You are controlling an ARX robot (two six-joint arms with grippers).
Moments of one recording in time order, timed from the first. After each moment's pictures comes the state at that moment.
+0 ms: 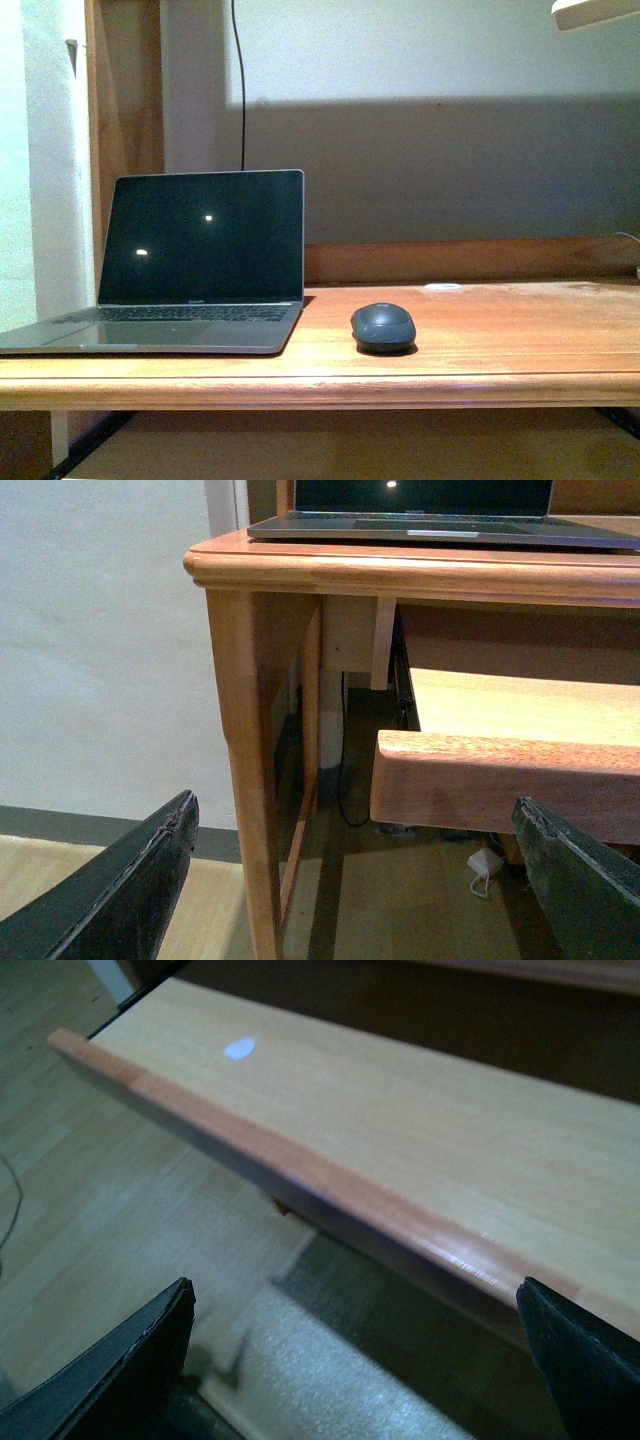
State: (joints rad) left arm -0.01 0.01 0.01 0.00 0.00 0.00; right arm 0.08 0.75 0.60 -0.48 -0.70 -0.24
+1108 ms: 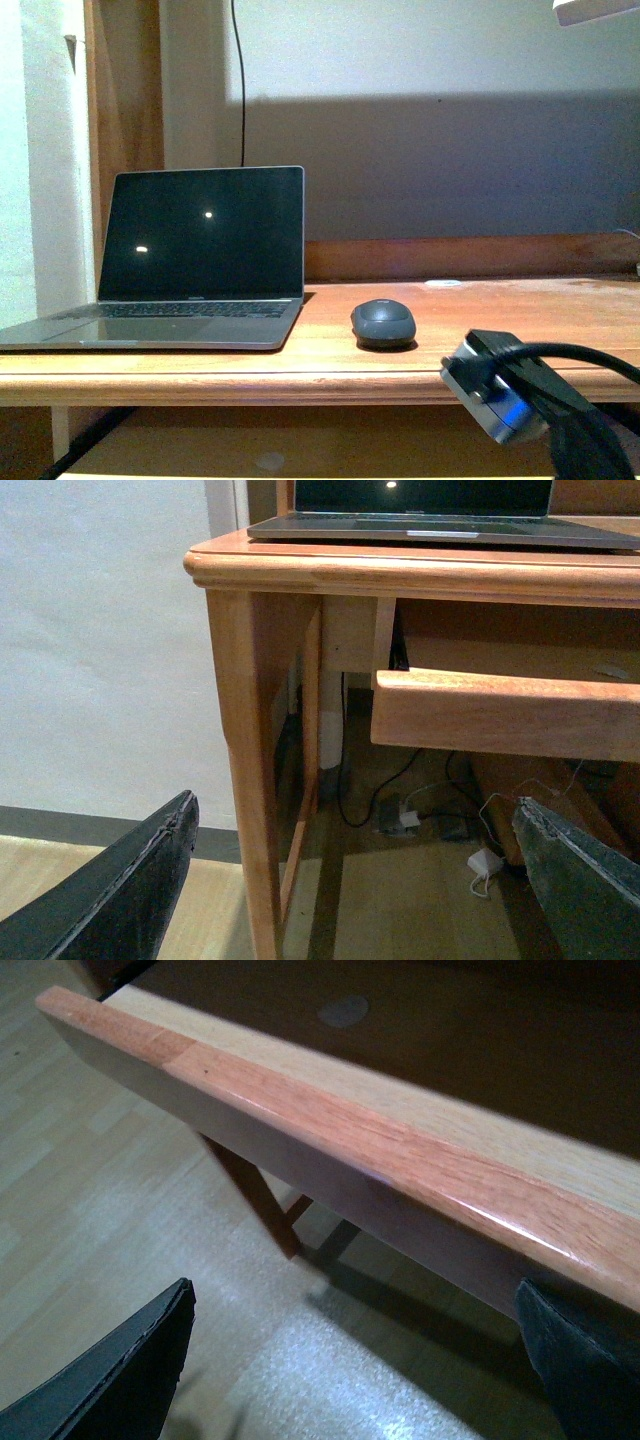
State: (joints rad) left arm -0.01 0.01 0.01 0.00 0.00 0.00; right arm 0.55 1.44 0.69 0.34 -0.27 0.07
